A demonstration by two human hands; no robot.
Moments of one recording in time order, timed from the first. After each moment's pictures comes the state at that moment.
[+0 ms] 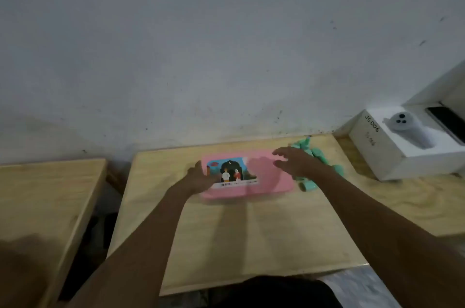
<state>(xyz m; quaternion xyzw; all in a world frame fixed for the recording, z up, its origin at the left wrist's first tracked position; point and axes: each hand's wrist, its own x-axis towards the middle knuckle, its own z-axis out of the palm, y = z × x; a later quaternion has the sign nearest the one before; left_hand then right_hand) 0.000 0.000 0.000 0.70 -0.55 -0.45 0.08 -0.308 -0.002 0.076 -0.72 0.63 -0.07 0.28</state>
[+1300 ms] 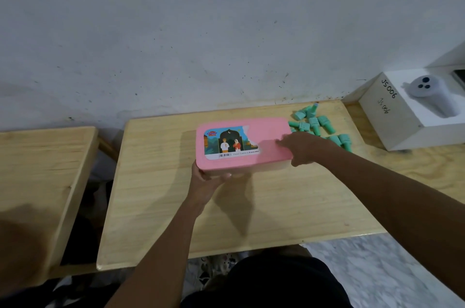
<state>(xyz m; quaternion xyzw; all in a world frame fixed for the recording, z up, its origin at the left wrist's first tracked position) -0.035 0.083 -0.046 0.61 -0.32 -0.59 0.43 -0.313 -0.006 0.039 -0.81 0.51 0.25 0.14</state>
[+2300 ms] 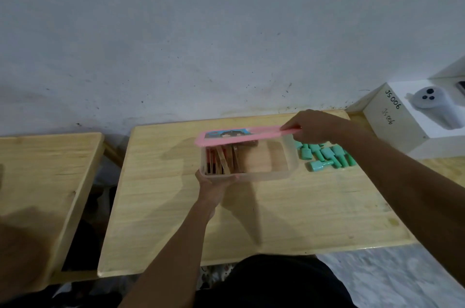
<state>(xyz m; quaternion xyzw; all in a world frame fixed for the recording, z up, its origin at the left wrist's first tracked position) -0.059 0.076 -0.028 0.66 -0.28 -0.58 0.39 -0.324 -0.039 0.105 -0.81 0.54 0.09 0.19</state>
